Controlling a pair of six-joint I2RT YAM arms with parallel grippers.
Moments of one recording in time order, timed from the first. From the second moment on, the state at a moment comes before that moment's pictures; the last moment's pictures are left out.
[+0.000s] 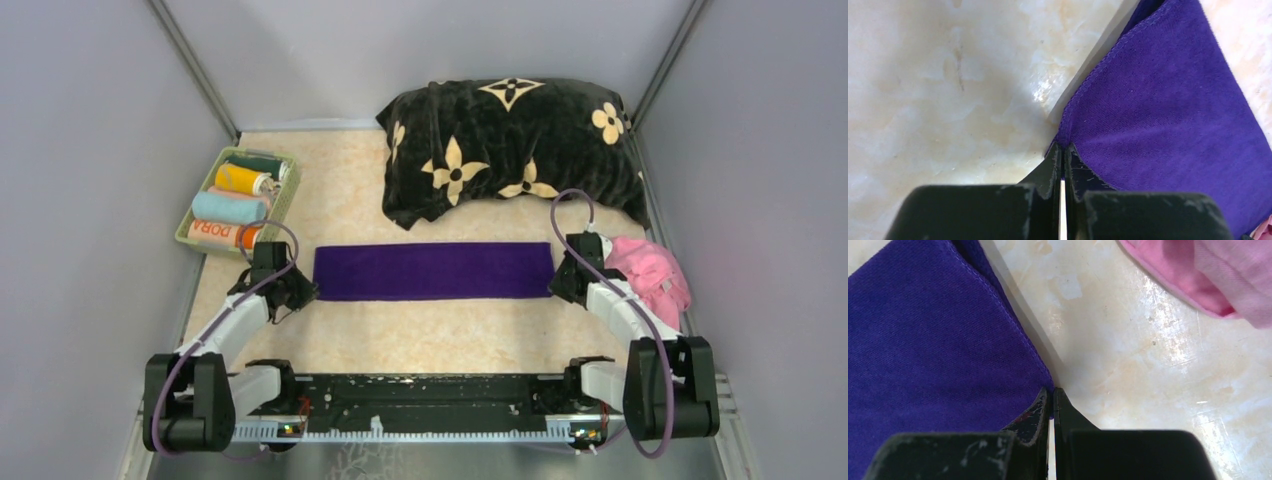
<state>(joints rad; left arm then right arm) -0.02 1.09 0.43 -0.31 0.01 -0.79 0.05 1.11 0.48 -0.36 0.12 0.55</state>
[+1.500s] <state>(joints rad) -0.03 1.44 0.76 -0.26 0.13 -0.70 0.05 1.37 0.70 -0.17 -0.07 0.50</state>
